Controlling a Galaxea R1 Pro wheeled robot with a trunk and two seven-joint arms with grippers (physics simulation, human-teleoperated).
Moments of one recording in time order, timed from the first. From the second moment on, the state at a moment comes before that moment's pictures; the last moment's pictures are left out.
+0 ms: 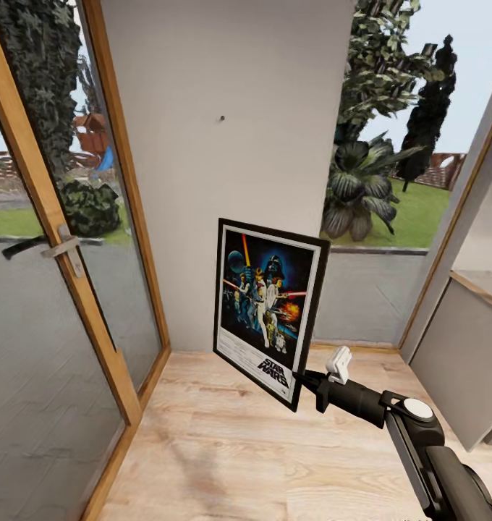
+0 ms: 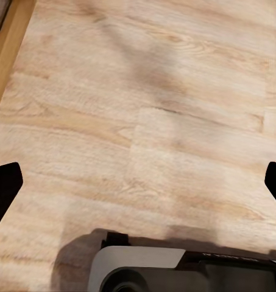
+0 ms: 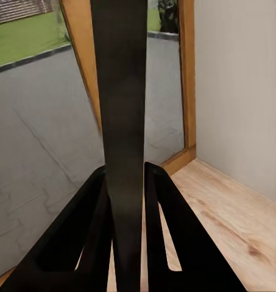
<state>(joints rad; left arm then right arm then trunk) 0.04 0.05 0.31 -0.60 0.00 -0.15 -0.27 -0.30 -0.11 -0.05 -1.47 -0.03 0.34 0.94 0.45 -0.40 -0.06</state>
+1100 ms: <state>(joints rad) 0.04 0.06 0.31 -0.59 0.00 -0.15 -0.28 -0.36 -0.11 -0.03 -1.48 -0.04 0.43 0.95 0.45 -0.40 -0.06</state>
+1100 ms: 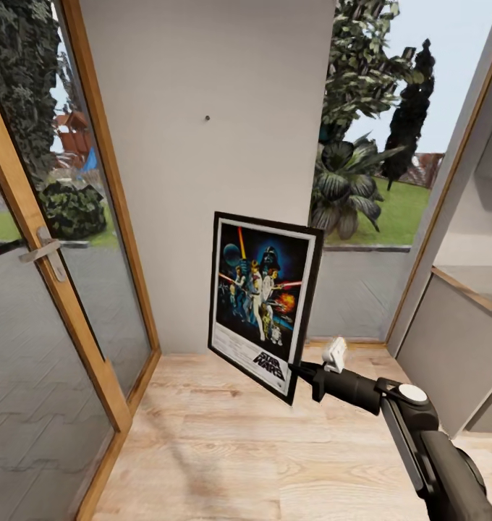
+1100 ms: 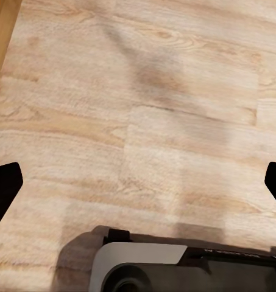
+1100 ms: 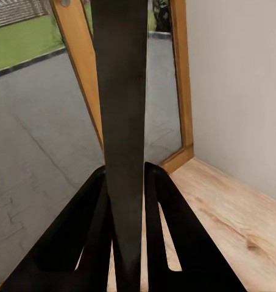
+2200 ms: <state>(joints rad) 0.04 0.06 0.31 -0.59 0.00 -0.15 -0.28 -0.81 -0.11 0.08 -1.48 -0.04 0.87 1.12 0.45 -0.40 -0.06</state>
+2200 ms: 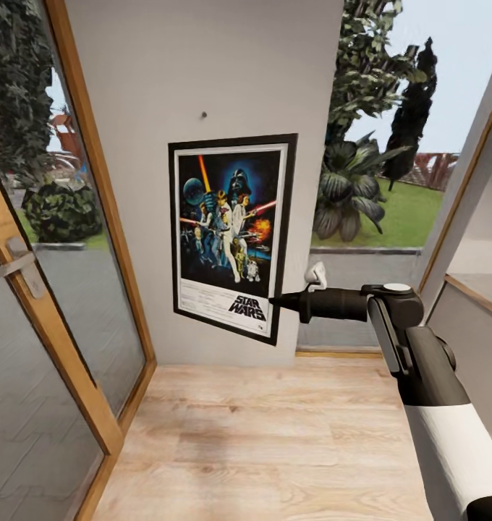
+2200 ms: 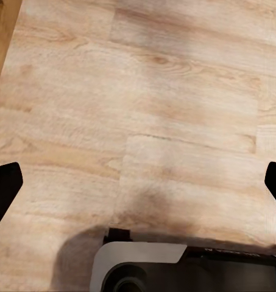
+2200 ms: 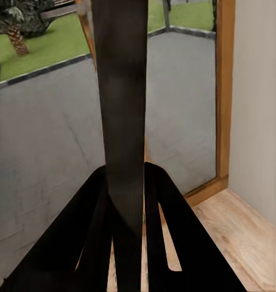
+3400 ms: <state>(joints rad) 0.04 0.06 0.31 -0.59 0.00 -0.15 -0.28 -0.81 -0.11 0.08 -1.48 -0.04 0.87 1.15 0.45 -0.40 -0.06</state>
